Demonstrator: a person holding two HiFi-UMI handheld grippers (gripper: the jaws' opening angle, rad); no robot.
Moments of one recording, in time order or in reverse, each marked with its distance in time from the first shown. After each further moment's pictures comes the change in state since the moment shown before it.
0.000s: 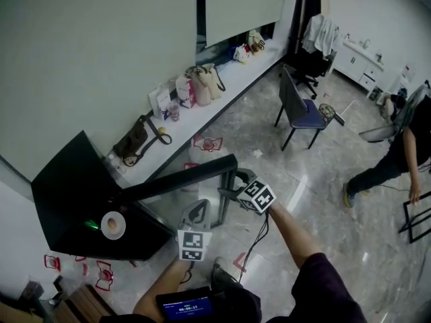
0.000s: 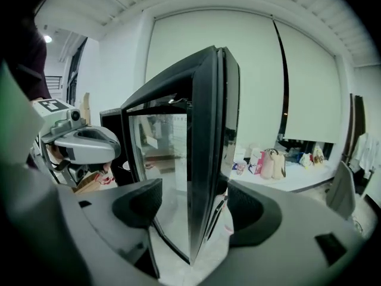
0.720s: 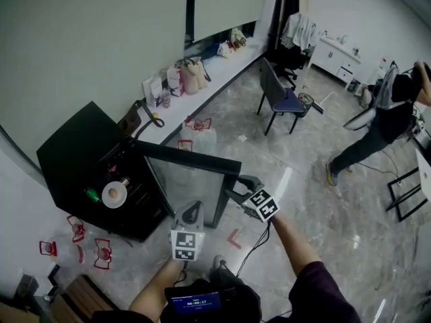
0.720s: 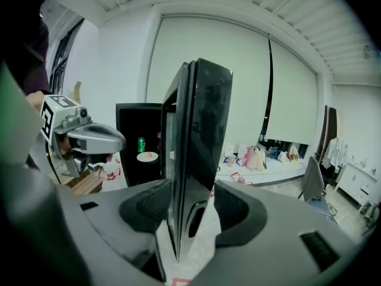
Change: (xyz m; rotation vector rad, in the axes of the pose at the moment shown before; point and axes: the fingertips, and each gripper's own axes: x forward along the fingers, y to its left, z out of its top) left arm -0.191 -0.059 -0.045 -0.031 -0.013 -0.077; right arm -0.121 0.176 -0.053 0.015 -0.002 -0.206
